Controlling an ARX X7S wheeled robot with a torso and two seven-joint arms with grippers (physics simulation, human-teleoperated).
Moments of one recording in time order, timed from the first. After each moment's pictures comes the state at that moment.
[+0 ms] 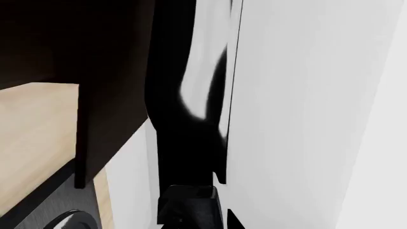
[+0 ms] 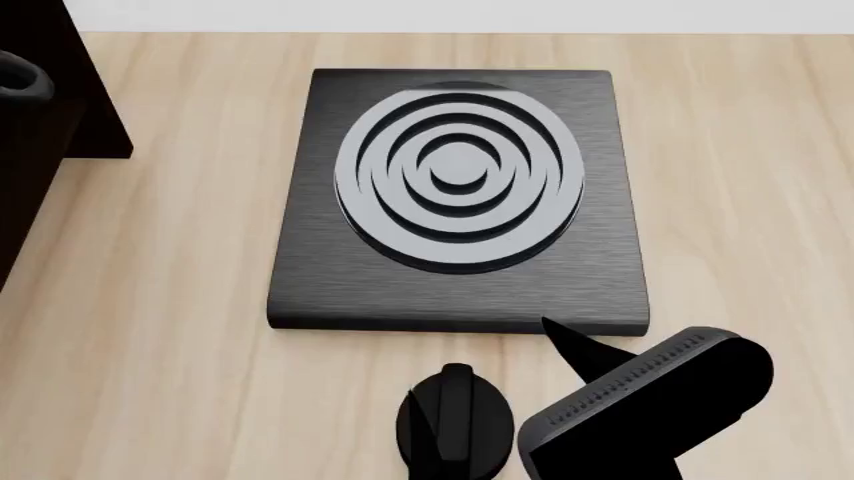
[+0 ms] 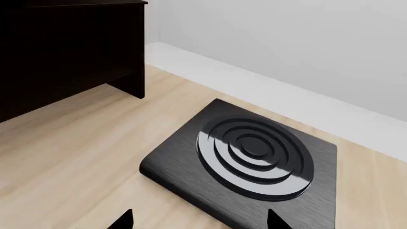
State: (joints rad) left arm -0.85 -0.31 -0.14 0.11 -1.91 -0.09 -0.86; right arm 0.37 0.56 -0.03 -0.96 0.77 1.12 0.12
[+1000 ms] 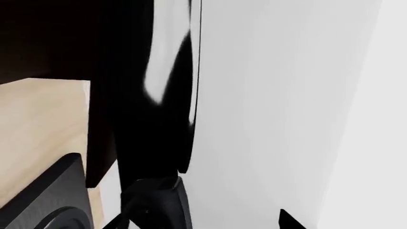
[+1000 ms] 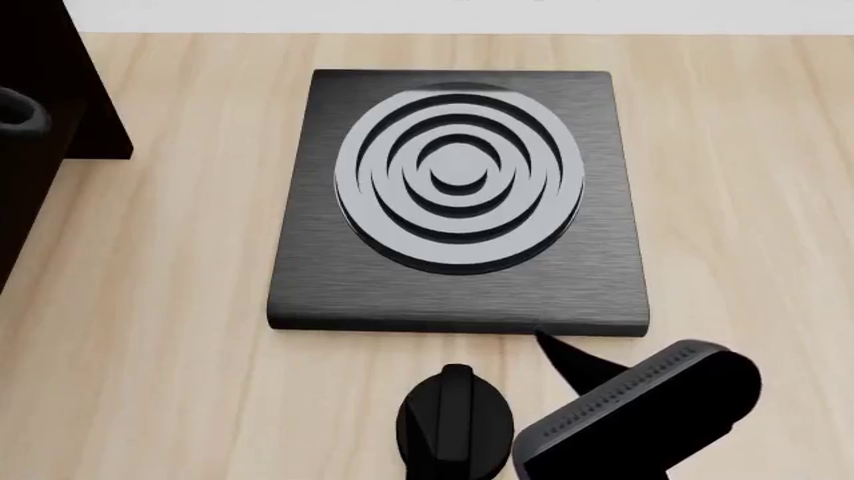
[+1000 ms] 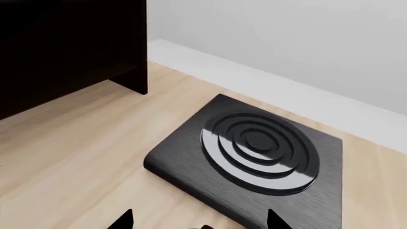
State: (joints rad) left arm -0.75 -0.33 -0.16 0.17 -1.96 -0.07 -0.77; right arm 0.34 0.58 -0.08 -0.94 0.77 1.06 0.15
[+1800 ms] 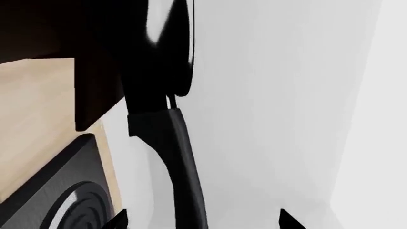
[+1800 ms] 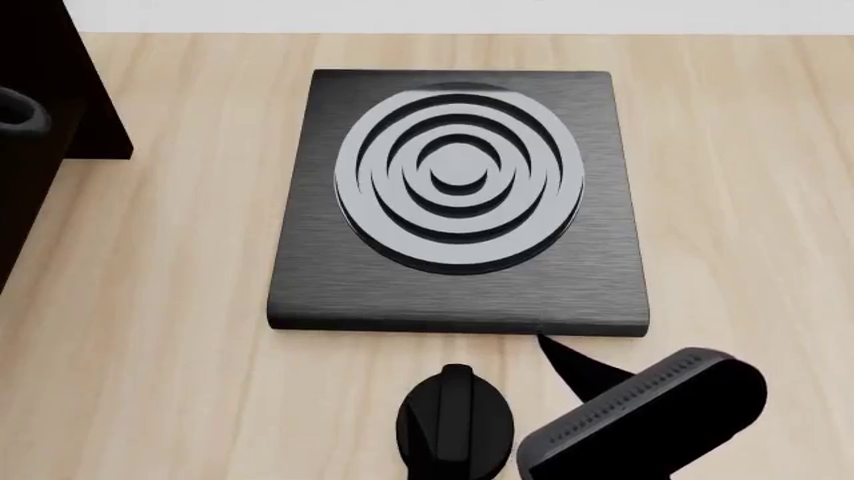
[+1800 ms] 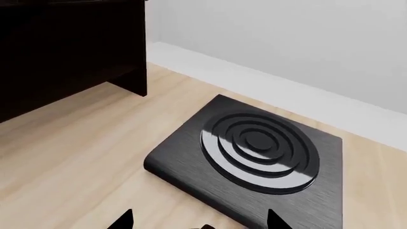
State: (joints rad) left arm -0.64 -0.32 -0.15 0.40 -1.94 -0.07 -0.87; right arm 0.32 0.59 -0.09 -0.93 0.78 1.01 0.16
